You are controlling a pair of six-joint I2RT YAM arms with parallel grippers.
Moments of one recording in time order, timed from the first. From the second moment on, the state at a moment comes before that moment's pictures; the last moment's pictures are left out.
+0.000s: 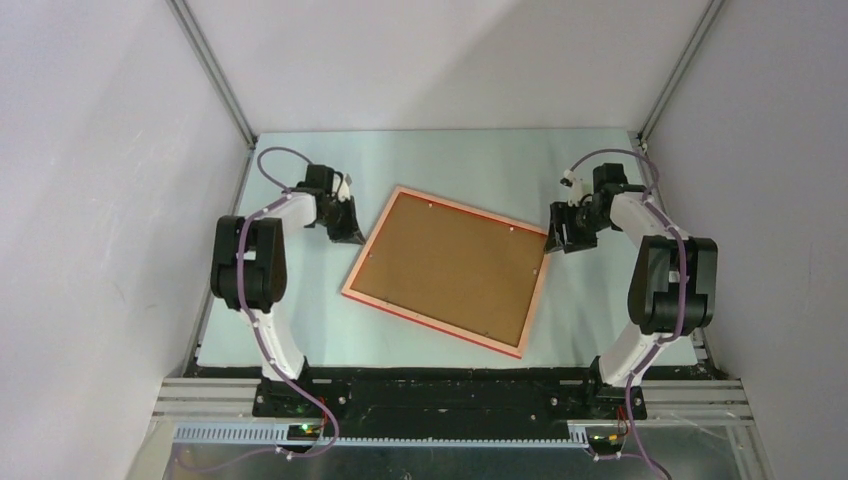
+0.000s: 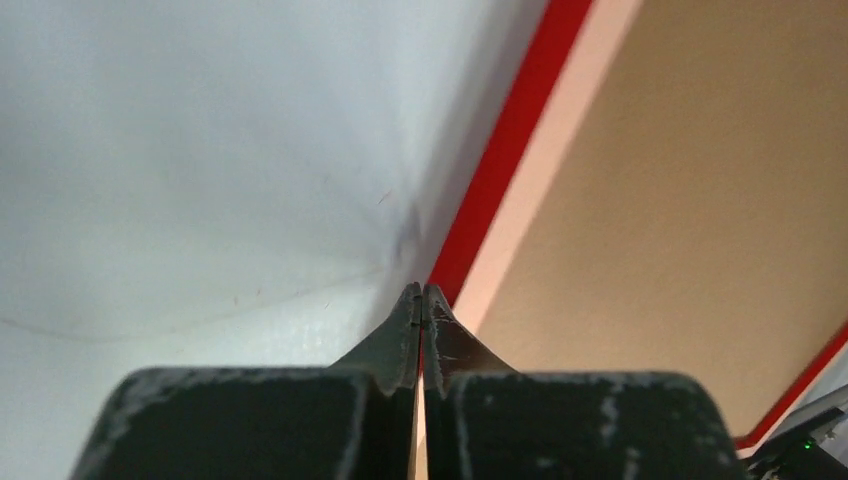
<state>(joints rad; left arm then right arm) -0.09 1.91 1.26 -0.49 0.36 -0.27 -0.05 1.71 1.20 -0.74 -0.43 -0.16</state>
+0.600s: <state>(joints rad) -0.08 1.82 1.09 -0.47 0.33 -0.30 0.02 1.83 1.19 -0.68 -0.35 -0.06</state>
